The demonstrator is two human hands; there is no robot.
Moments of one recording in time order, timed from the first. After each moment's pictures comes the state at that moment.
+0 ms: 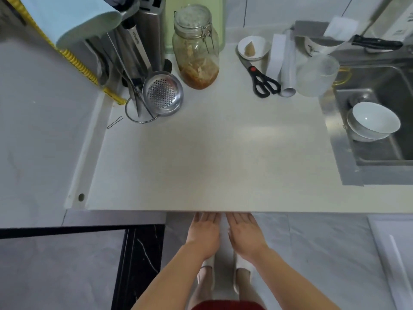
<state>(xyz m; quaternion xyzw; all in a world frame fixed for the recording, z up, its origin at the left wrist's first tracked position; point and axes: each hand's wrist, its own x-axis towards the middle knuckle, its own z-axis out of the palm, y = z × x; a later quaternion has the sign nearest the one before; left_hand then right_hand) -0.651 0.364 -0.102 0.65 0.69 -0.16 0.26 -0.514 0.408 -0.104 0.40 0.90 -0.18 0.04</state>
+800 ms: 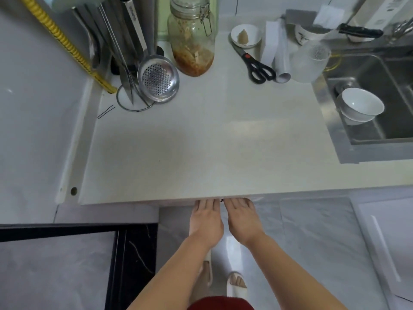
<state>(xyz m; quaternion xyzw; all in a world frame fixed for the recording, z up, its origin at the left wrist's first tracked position) -0.658 0.351 -0.112 0.64 0.73 -0.06 0.22 -0.539 0.391 -0.105 0.47 0.87 -0.16 0.01</state>
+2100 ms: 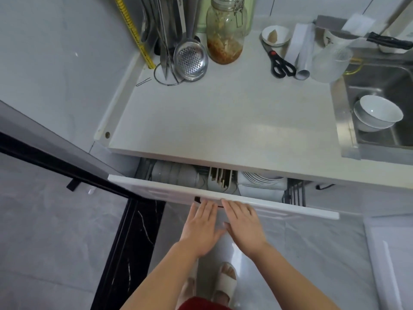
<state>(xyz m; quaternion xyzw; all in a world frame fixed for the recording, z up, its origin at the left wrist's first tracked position) -0.608 0.239 -0.106 0.63 0.73 -0.13 0.23 -0.474 0.318 -0.095 0.33 0.93 -0.13 0.03</state>
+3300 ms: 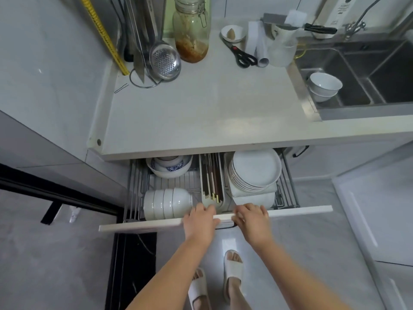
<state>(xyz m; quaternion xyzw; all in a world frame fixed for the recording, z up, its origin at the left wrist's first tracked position) -0.625 0.190 -0.085 0.58 0.77 -0.02 0.26 -0.468 0.234 -0.089 0.59 0.77 -0.24 0.04</state>
